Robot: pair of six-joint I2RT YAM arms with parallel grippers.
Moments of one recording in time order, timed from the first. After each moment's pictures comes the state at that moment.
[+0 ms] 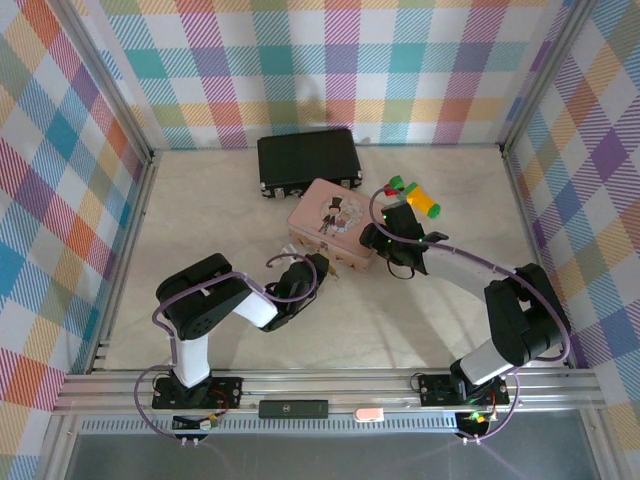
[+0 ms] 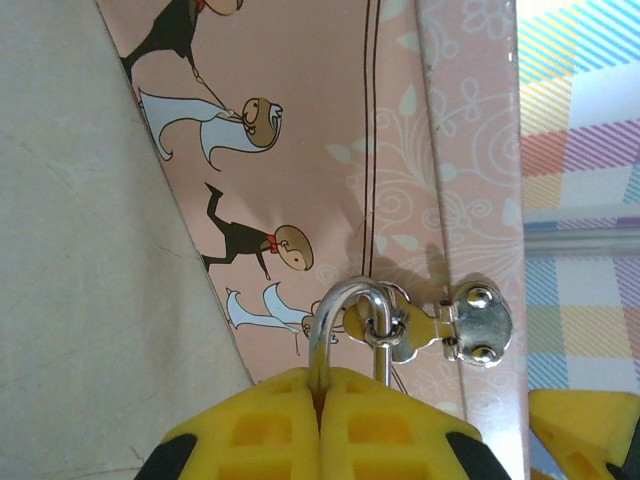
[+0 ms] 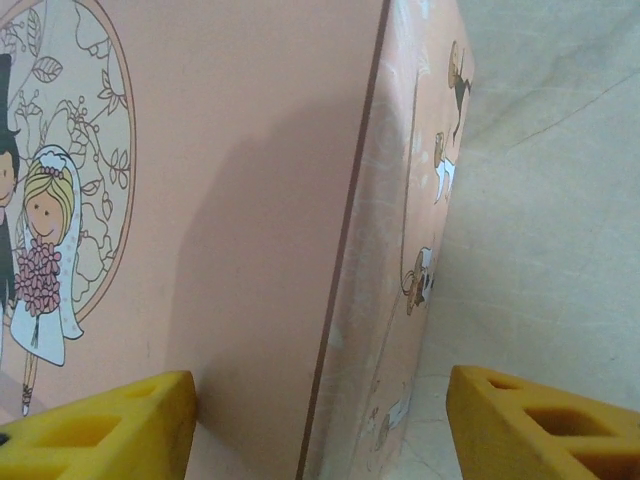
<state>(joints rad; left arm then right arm) -0.85 1.88 0.57 0.94 -0.38 -1.49 0.49 1.53 0.88 -0.22 0.02 0.89</state>
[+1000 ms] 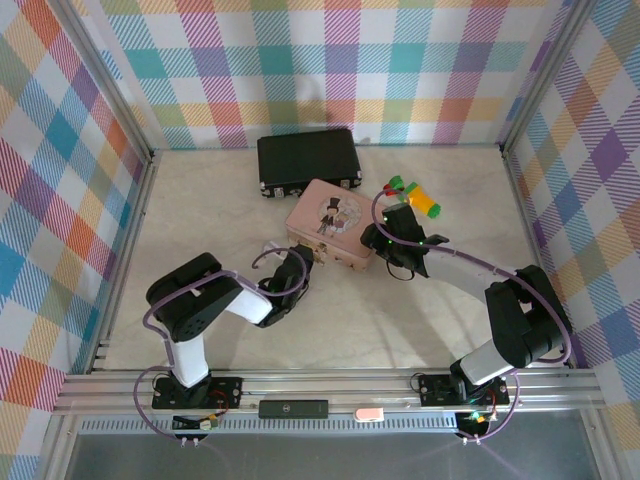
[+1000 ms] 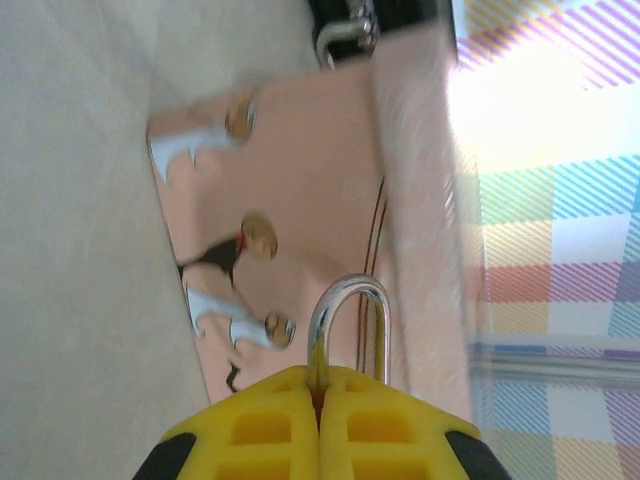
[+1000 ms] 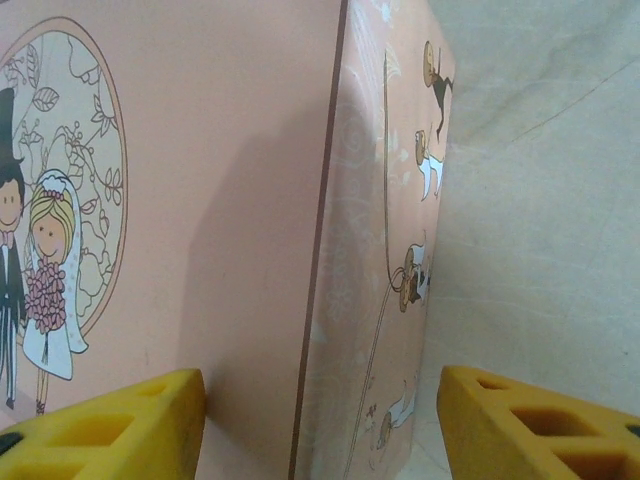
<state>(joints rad) -0.79 1.81 0.56 0.87 -0.56 -1.54 0.49 1.52 0.86 -0.19 0.02 0.93</state>
